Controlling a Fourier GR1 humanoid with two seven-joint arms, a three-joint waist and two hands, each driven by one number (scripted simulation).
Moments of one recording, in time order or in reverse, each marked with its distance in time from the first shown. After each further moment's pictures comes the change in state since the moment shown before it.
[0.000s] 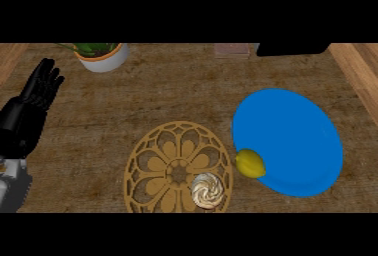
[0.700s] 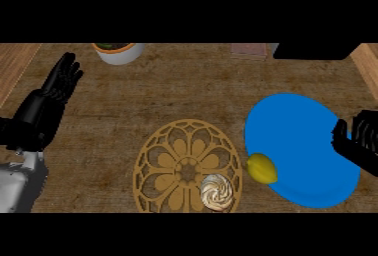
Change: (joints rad) left arm -0.065 -0.066 -0.028 0.004 -0.050 -0.043 0.026; right arm -0.387 0.230 0.162 0.107 0.180 0.141 0.321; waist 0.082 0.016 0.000
